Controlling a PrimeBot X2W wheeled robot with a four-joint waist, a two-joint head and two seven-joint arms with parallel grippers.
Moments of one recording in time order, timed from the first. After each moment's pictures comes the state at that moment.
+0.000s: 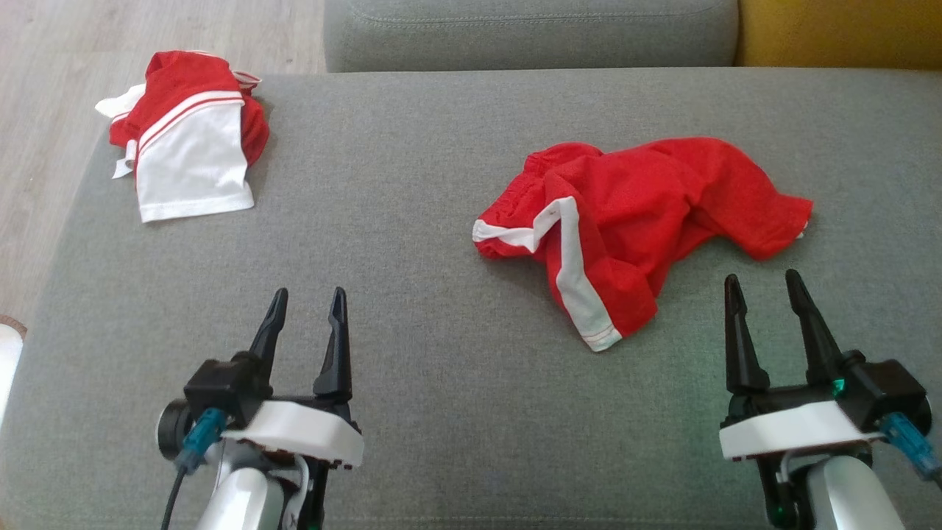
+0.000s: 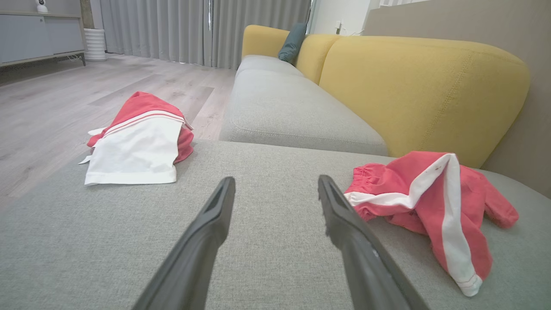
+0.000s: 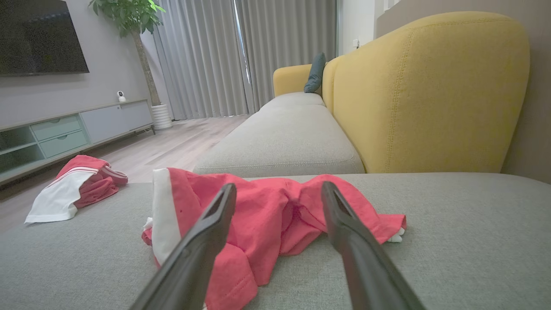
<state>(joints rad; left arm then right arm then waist) -0.06 0.05 -0.27 0.17 -0.25 0.07 -0.25 -0.03 -0.05 0.02 0.17 0.12 0.12 -0.26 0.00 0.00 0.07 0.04</state>
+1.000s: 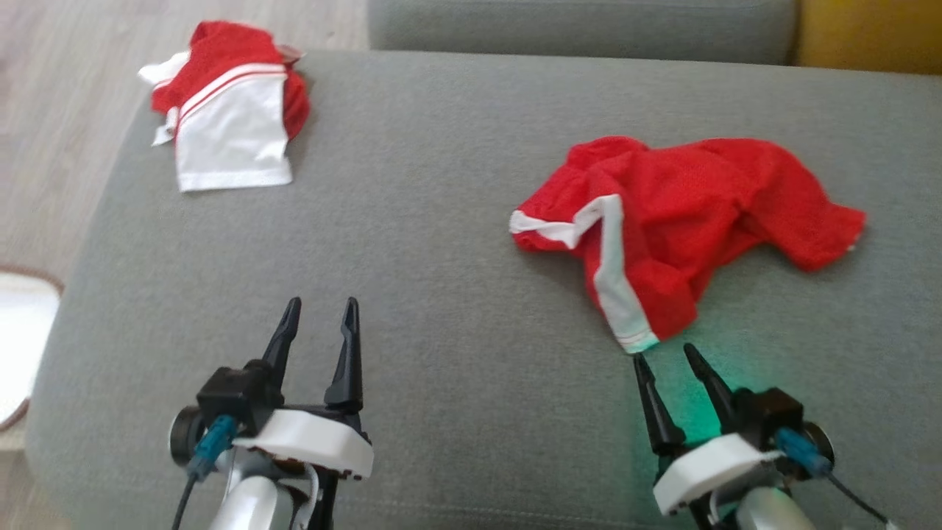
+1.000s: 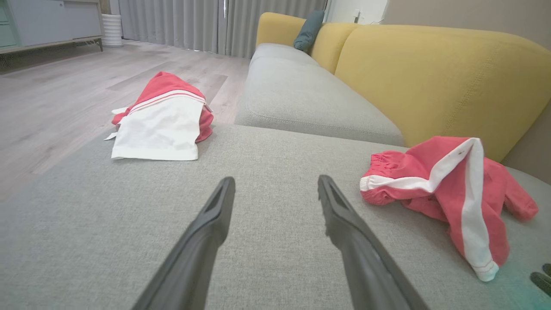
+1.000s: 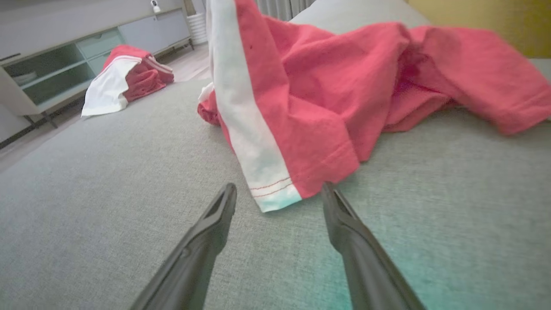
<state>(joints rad) -0.04 0.05 -0.29 0.17 -0.25 0.07 -0.25 -0.06 -0.05 0.20 0.48 0.16 0.12 -0.26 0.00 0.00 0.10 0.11</state>
